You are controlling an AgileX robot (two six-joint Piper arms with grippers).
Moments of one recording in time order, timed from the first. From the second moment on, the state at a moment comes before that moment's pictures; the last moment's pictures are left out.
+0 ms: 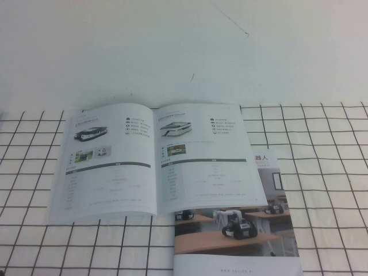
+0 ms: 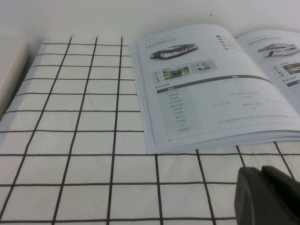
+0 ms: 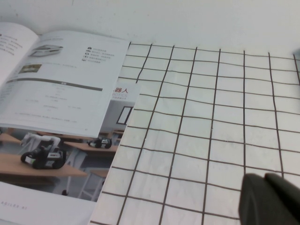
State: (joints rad) right arm 0.45 0.14 -0.32 -0.38 0.75 0.41; left arm -0.06 -0.02 0.02 -0.14 0.37 0.02
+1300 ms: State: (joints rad) right arm -0.05 -0.01 -0.03 -0.01 0.23 -0.07; left arm -0.06 -0.02 0.02 -0.14 0.37 0.02
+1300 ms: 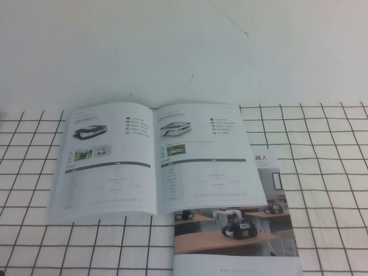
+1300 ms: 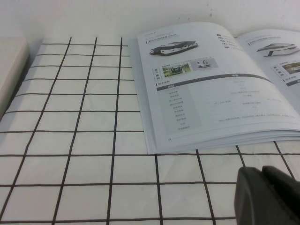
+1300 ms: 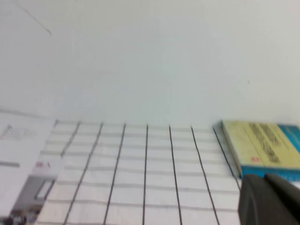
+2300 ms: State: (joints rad) right arm -0.16 -0.01 0.03 -0.02 0.46 0.05; left arm -0.06 -0.02 0.02 -0.14 0.37 0.02
